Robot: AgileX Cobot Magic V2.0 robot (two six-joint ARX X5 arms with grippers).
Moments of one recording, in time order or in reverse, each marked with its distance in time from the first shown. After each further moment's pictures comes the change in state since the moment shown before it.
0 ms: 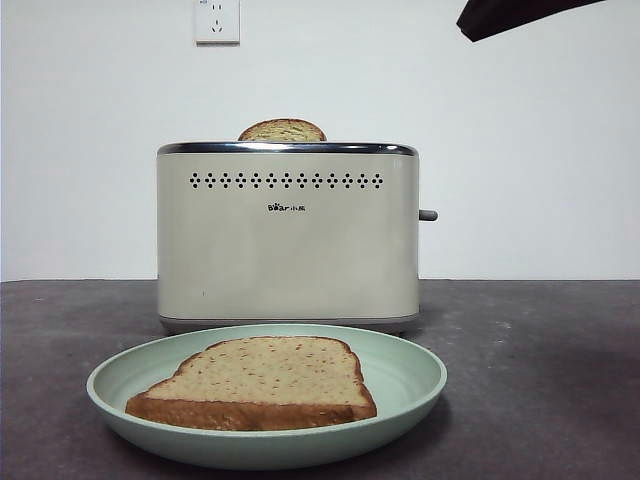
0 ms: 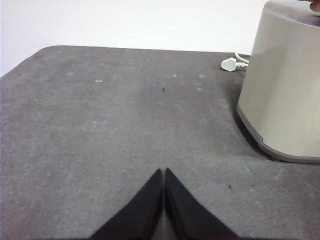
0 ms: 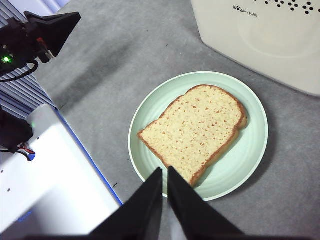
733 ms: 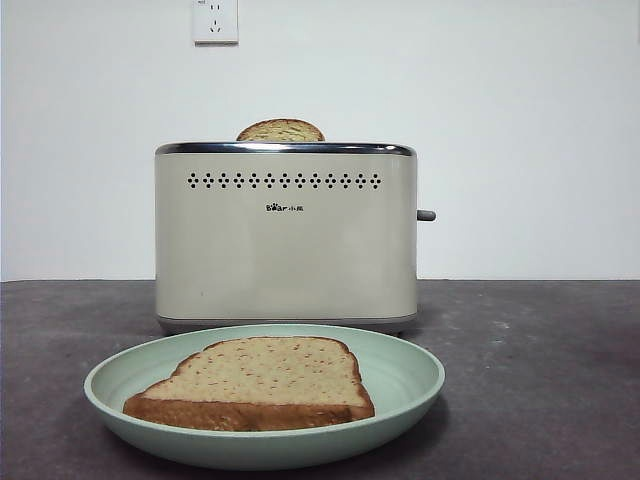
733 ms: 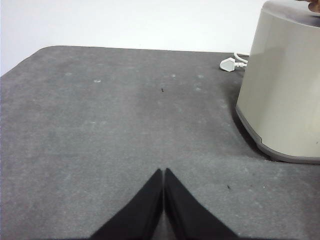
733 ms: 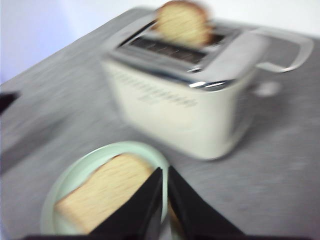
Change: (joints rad) left arm 0.000 0.000 0.000 0.000 0.000 0.000; right arm -0.323 -0.217 -0.059 0.112 0.048 -0.155
